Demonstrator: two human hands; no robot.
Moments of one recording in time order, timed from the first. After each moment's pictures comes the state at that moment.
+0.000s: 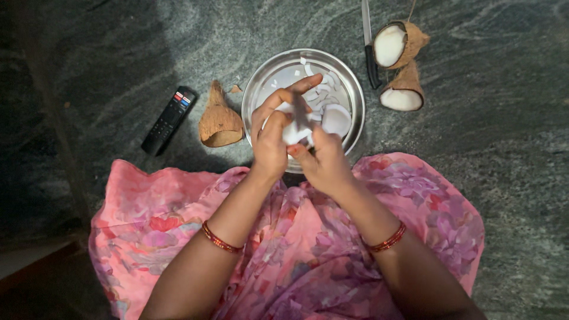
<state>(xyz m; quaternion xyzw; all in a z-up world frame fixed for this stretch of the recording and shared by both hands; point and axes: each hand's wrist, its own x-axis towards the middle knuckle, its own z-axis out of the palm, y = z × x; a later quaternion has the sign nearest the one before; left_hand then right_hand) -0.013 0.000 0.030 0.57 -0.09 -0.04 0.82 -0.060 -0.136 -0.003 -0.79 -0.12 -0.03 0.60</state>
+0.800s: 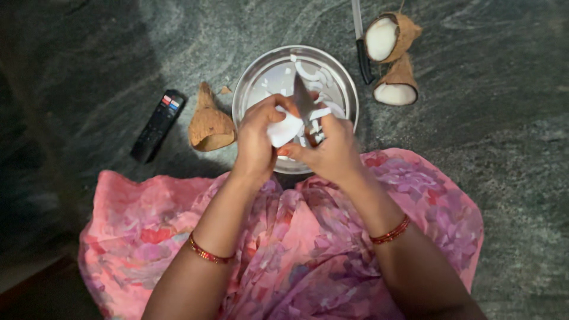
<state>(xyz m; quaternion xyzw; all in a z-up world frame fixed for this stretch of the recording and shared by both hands) -0.006 0.004 0.027 0.44 0.07 -0.21 0.87 -0.041 -0.153 0.020 -0.83 -0.07 -0.02 0.55</state>
